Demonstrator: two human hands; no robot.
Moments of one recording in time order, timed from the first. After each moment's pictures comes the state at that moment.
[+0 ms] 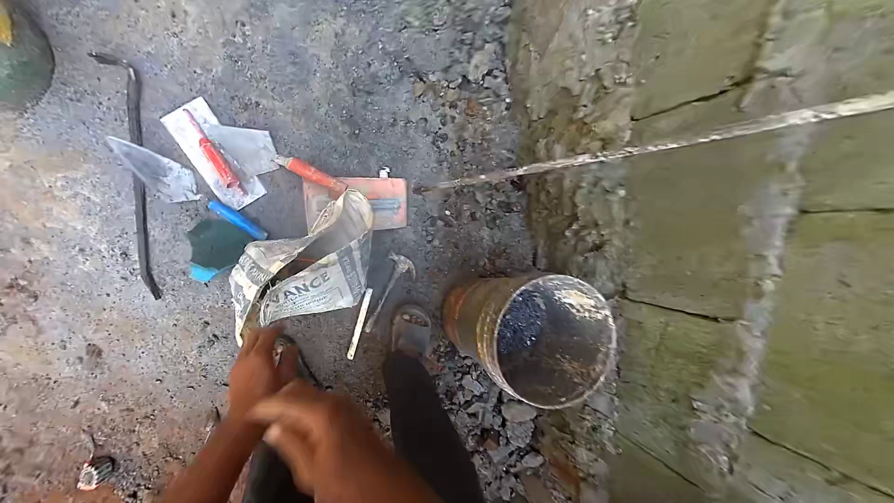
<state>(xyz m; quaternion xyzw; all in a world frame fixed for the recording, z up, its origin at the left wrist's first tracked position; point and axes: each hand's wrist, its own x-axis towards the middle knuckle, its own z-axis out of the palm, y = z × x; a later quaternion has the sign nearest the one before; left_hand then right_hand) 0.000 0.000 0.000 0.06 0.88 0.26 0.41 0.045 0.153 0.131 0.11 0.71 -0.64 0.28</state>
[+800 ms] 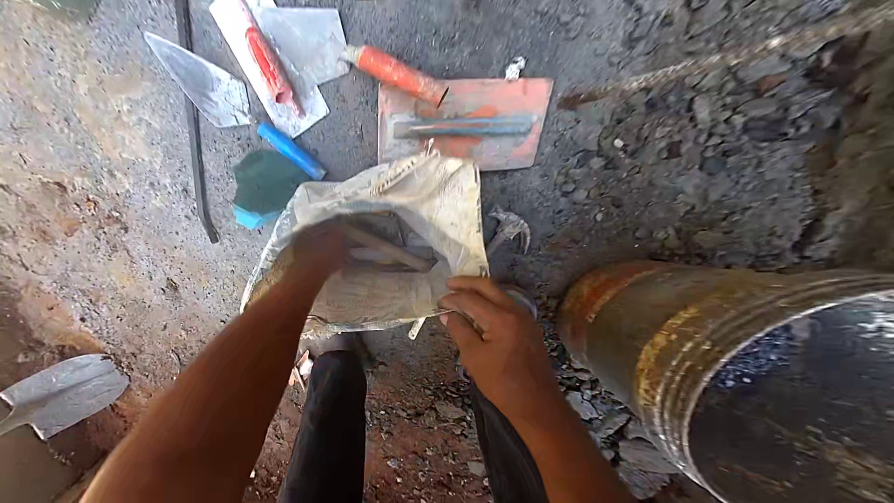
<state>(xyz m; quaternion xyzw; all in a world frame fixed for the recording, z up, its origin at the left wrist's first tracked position) -0.079 0.047 -0.198 0.03 0.88 0.05 0.47 0.088 0.257 -0.066 0.17 0.87 -0.42 0.18</state>
